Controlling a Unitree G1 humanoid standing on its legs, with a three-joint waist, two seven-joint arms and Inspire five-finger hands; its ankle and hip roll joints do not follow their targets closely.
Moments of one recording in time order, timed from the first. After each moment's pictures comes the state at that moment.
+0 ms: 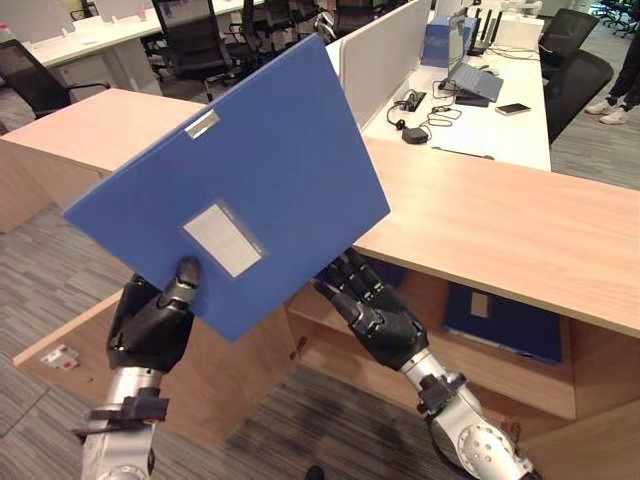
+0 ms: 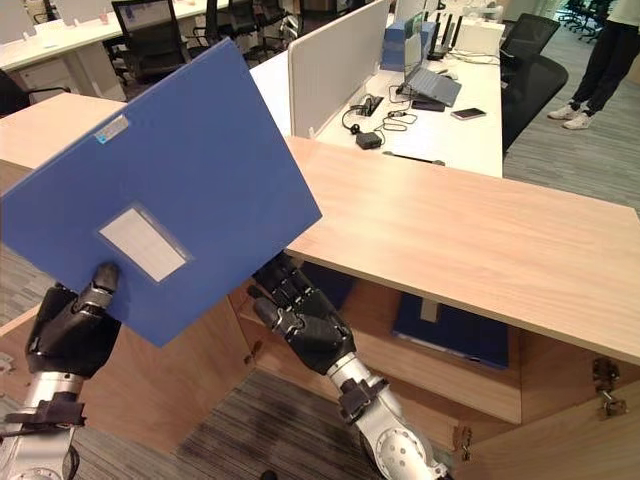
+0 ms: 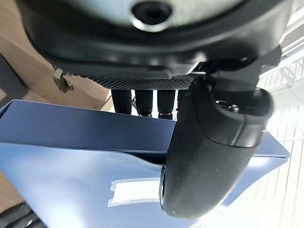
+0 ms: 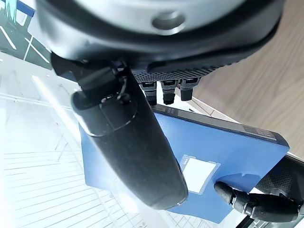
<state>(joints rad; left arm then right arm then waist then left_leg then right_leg) 0.33 0.46 0.17 -0.28 -1.18 -0.16 -0.25 -0.01 -0.32 0.50 -0.13 1.26 -0.07 0.25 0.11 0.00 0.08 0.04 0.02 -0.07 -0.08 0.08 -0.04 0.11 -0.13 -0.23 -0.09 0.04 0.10</state>
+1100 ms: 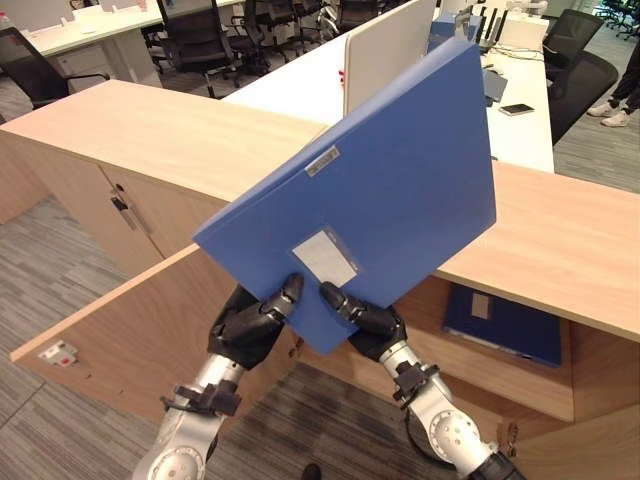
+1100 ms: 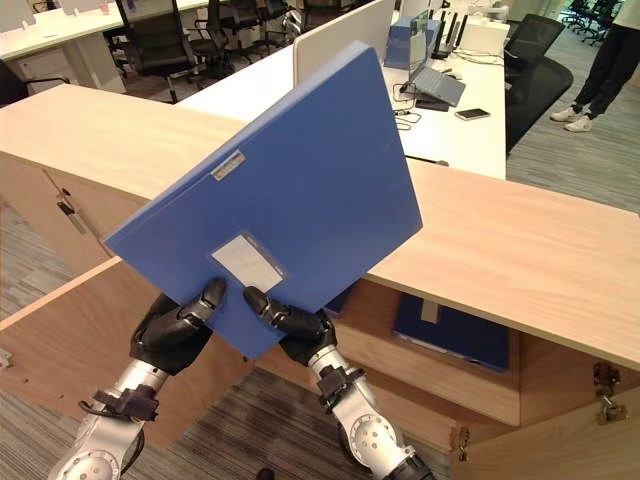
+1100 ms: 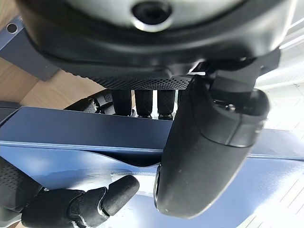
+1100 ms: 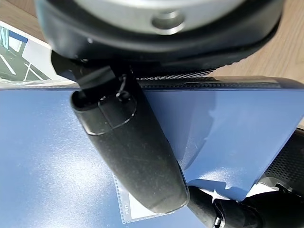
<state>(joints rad) 0.25 0.48 -0.12 -0.29 -1.16 -0.07 -0.27 -0.09 -0.20 0.54 0.04 1.30 -0.11 0.23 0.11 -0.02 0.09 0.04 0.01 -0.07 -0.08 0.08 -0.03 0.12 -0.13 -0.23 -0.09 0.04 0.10</state>
